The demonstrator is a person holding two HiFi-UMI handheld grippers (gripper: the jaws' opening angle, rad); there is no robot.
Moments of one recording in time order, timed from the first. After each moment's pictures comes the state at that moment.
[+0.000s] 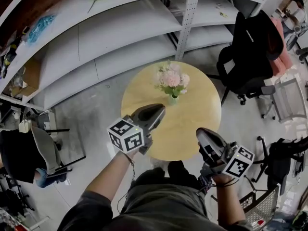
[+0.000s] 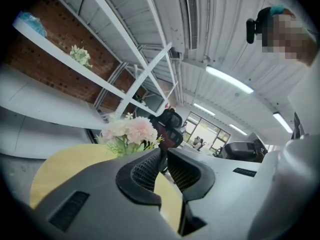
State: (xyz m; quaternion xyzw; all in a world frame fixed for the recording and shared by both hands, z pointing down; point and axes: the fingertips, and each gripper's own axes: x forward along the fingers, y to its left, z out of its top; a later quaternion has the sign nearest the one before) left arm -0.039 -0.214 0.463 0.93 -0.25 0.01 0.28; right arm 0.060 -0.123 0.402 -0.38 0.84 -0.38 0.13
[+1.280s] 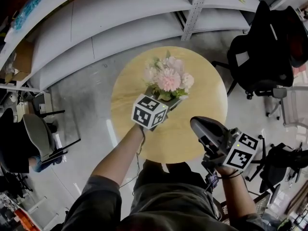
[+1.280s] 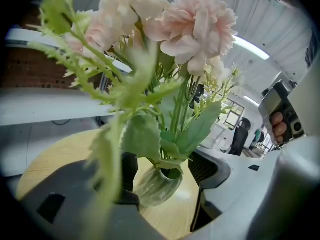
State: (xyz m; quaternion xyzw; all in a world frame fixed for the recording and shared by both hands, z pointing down) left arm 0.047 -0.318 0.617 0.91 -0.28 0.16 0.25; right arm 0.068 -0.218 0.465 -0.29 0.86 -0.42 0.03
